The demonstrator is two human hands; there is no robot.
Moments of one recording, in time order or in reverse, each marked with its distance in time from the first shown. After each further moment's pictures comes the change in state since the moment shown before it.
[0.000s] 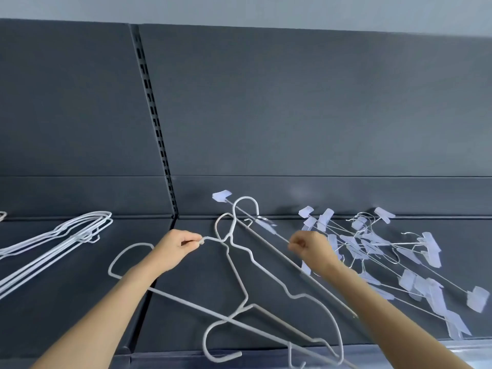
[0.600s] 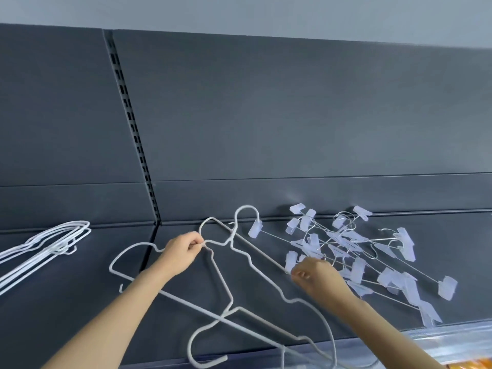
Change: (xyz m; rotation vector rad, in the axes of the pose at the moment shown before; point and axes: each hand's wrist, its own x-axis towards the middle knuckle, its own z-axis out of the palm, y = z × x) left_hand 0.020 0.015 0.036 0.101 0.014 0.031; right_hand -0.051 0.040 -0.007 -0.224 0.000 -0.116
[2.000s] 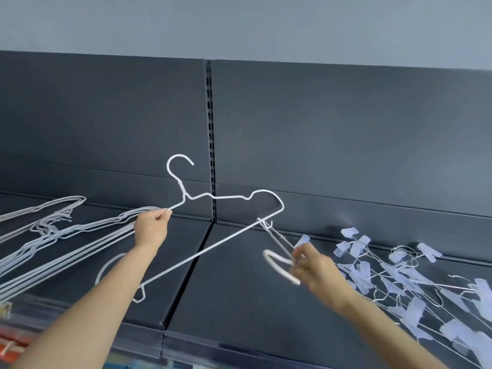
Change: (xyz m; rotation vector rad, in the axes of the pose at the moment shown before) left_hand -0.051 -0.048 -0.106 -0.402 0.827 -0.385; right_hand 0.016 -0.090 -0.011 0.301 -0.148 -0.255
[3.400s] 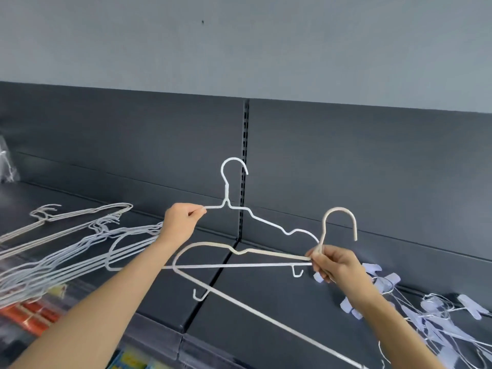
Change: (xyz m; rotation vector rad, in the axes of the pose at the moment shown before) left_hand -0.038 0.075 -0.041 0.225 -0.086 0.289; right_hand 0.019 -0.027 -0.038 0.562 0.052 -0.056
